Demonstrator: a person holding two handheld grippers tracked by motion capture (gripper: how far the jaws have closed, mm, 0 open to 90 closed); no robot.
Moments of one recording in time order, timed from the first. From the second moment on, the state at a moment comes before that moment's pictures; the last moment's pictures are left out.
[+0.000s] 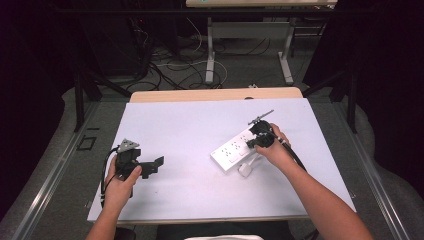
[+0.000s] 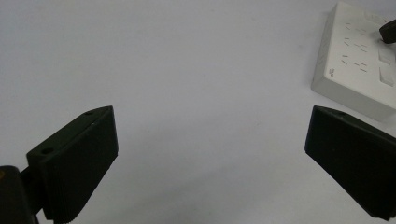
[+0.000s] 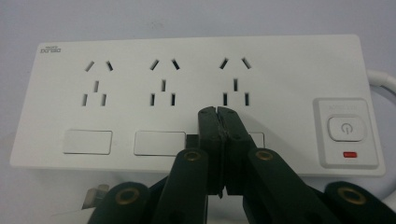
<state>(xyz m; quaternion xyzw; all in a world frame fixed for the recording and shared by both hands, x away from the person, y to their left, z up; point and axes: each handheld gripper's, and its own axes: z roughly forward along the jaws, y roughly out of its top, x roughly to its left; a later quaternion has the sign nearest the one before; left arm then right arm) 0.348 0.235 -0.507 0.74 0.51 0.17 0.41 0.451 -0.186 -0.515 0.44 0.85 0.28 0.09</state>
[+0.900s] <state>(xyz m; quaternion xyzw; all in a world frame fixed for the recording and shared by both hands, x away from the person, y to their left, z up) 0.347 0.235 -0.507 0.74 0.50 0.17 0.41 0.452 -0.187 -0.517 0.43 0.86 0.27 0.08</state>
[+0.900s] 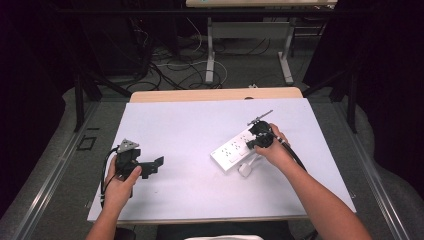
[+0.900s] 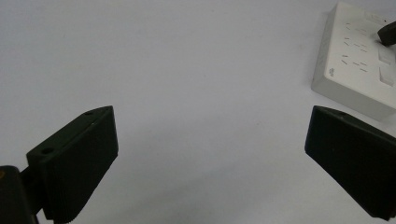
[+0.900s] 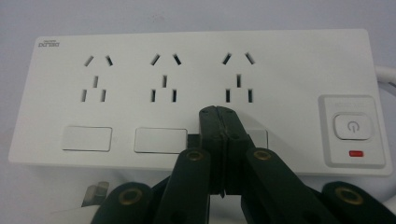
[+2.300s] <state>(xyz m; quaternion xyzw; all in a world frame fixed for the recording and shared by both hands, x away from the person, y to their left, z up) 0.348 0.235 -0.507 0.74 0.51 0.17 0.41 0.446 -0.178 -0.512 0.43 0.86 0.27 0.08</state>
